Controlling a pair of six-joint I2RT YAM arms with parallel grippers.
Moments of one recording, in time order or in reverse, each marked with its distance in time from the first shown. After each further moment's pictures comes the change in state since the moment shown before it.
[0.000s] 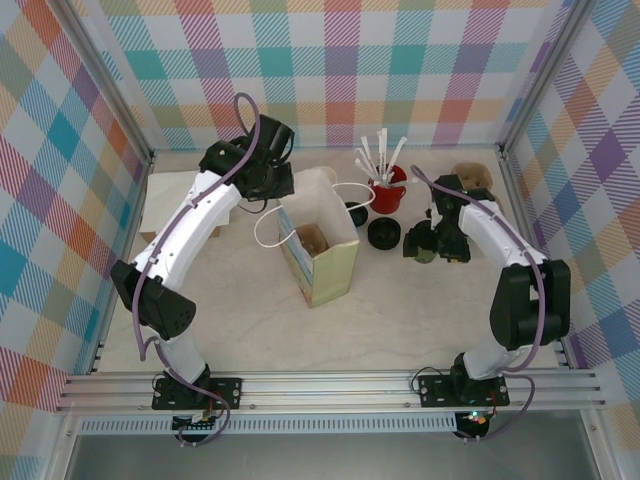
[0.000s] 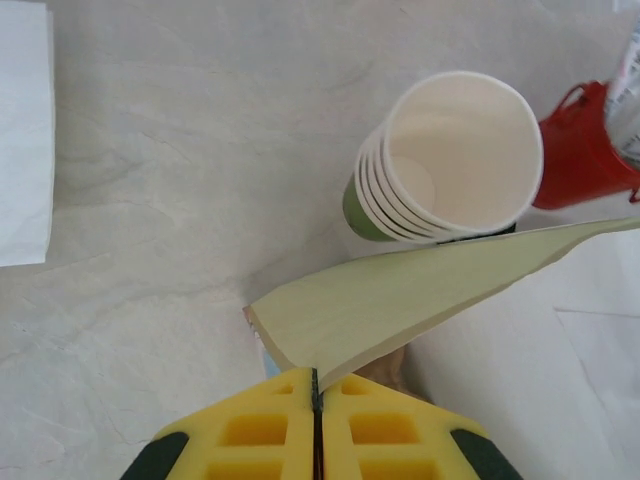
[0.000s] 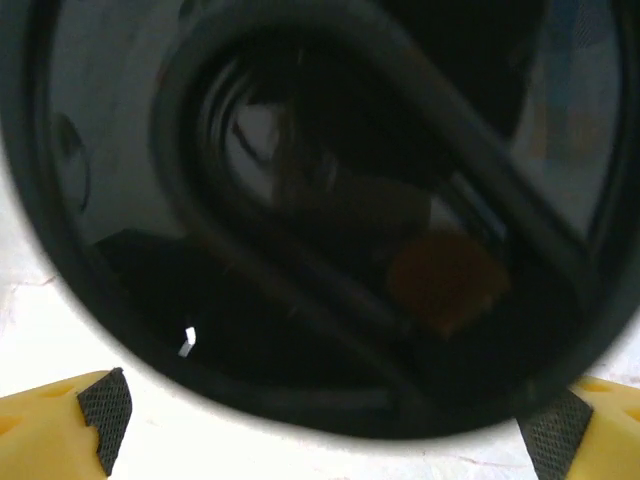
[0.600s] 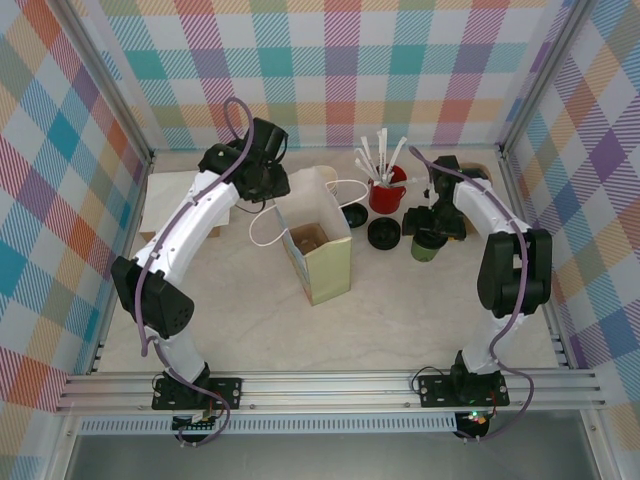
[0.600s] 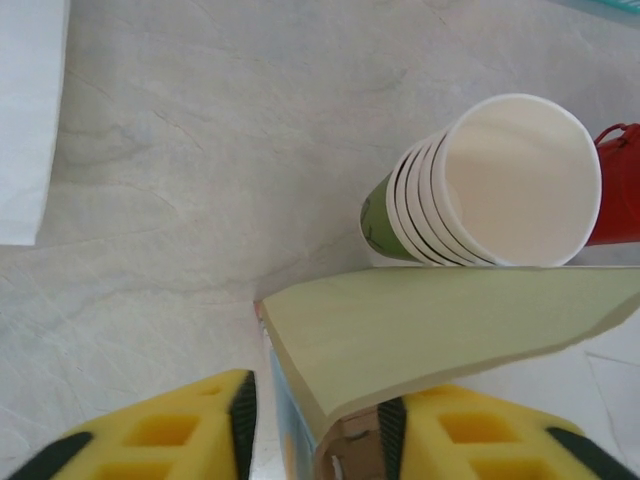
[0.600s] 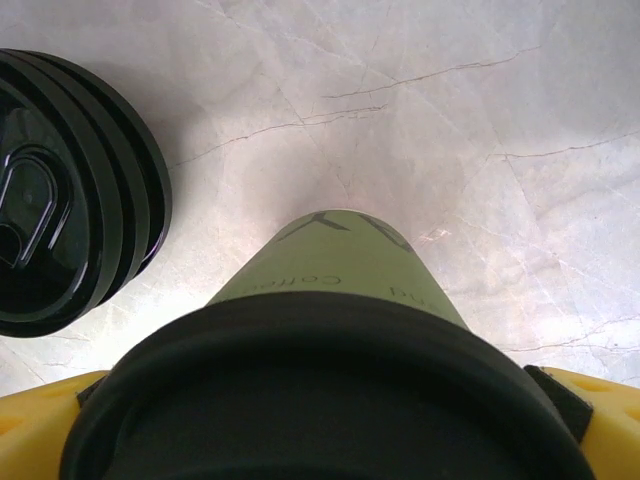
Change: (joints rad) left arm 0.048 -0.001 -0.074 0.063 0.036 -0.071; right arm -0.036 0.213 0.217 0.029 0.008 -0.050
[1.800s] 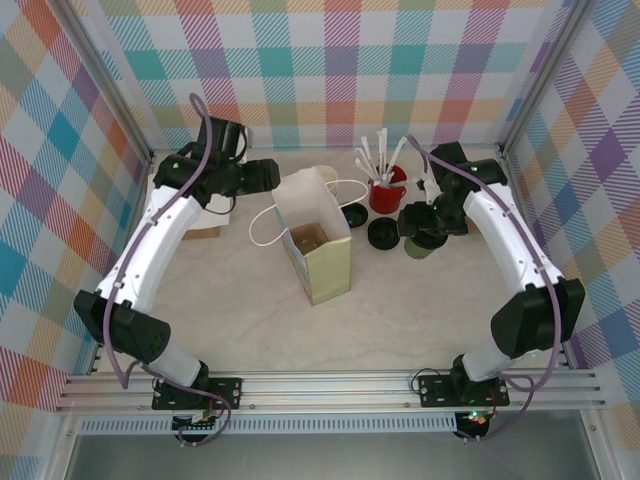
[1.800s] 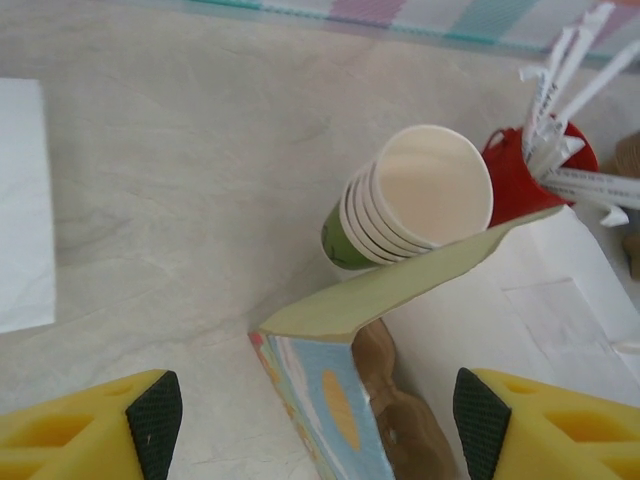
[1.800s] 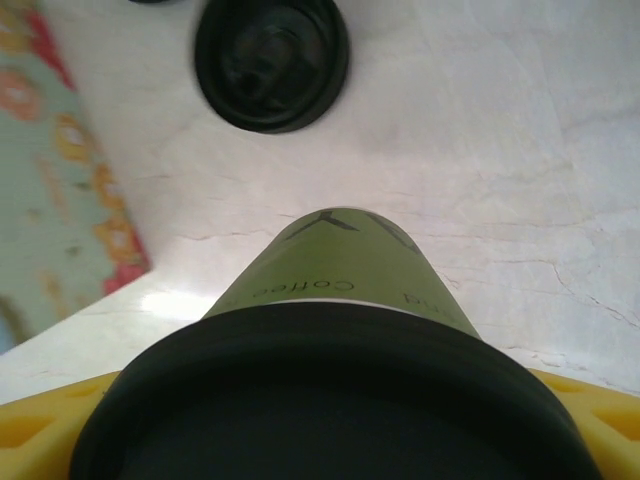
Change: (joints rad) left arm 0.121 -0.182 -0.128 0.134 0.216 0.277; right arm 0.156 -0.288 0.154 -0.305 -0.035 -0.006
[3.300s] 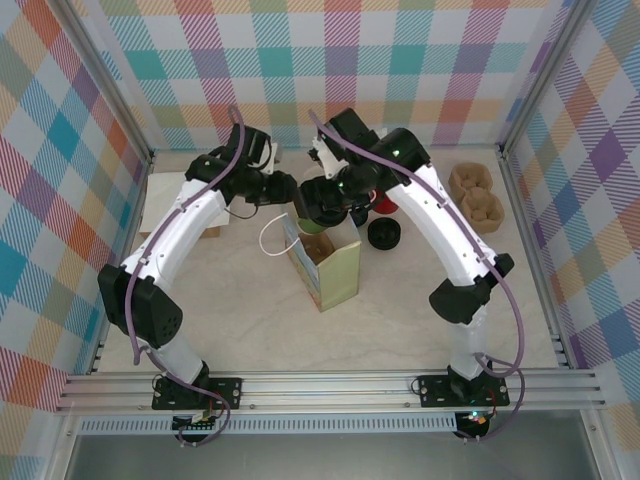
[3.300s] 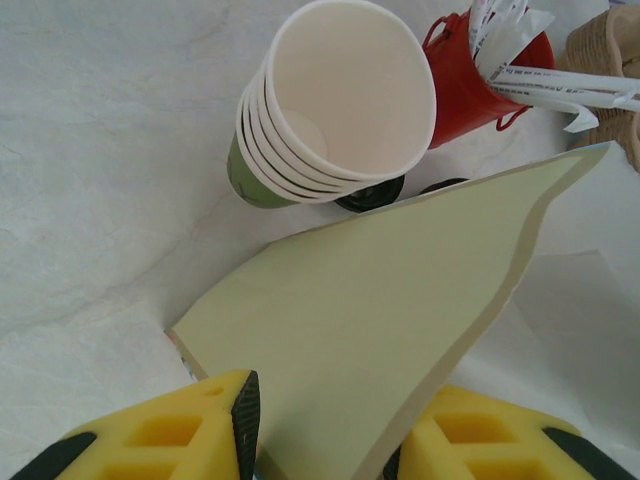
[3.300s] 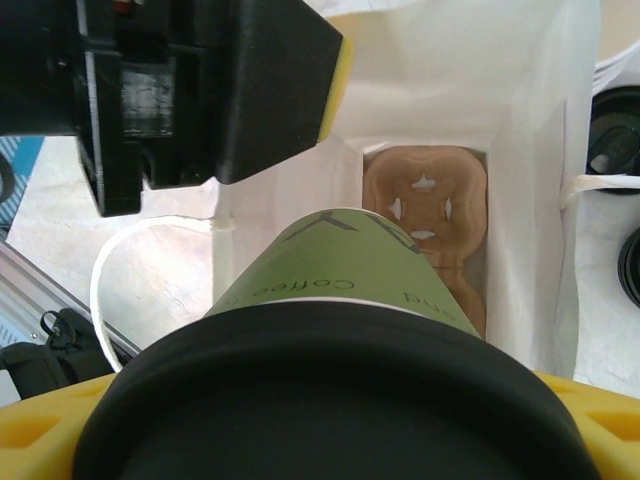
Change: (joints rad) left arm -0.060 0.090 -0.060 0.051 0.164 -0.029; right arm 0.517 0.435 0.893 -0.185 -0.044 0.198
